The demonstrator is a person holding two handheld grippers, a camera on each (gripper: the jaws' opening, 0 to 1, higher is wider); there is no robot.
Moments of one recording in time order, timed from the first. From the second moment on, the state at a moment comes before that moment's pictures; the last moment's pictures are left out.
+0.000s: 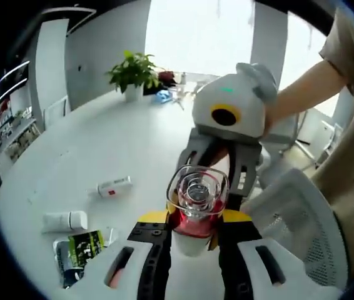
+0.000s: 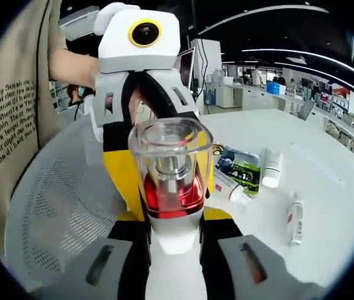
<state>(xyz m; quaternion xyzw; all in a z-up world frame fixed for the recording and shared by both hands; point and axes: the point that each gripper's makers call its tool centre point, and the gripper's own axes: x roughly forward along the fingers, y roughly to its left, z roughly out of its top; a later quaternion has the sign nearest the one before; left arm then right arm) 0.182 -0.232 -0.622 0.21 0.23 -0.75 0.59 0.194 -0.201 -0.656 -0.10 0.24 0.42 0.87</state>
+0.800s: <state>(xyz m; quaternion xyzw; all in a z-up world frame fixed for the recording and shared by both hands) 0.193 -0.254 -0.634 0.22 0.22 -0.74 0.60 0.205 -0.227 -0.671 -0.16 0.26 0.43 0.85</state>
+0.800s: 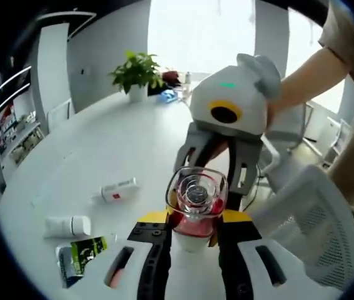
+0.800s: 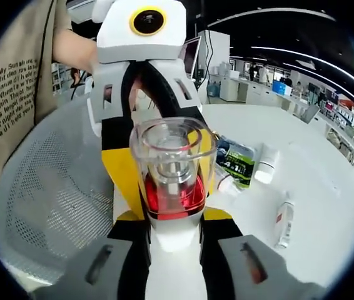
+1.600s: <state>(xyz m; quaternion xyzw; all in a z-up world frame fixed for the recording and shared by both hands) 0.233 -0.305 -0.634 0.22 0.20 -0.74 0.61 0.244 -0.279 -0.671 -0.18 0.26 0.42 0.85</state>
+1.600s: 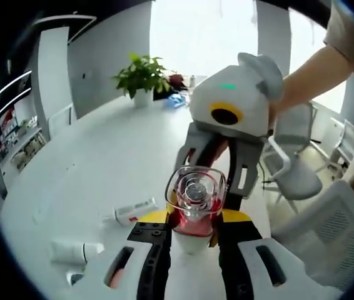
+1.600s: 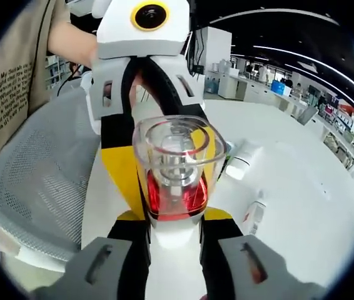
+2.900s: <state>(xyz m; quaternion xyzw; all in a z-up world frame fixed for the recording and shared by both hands) 0.263 -0.334 -0.627 0.20 0.21 -0.73 0.61 0.274 -0.306 -0.678 -0.14 0.29 0.40 0.86</state>
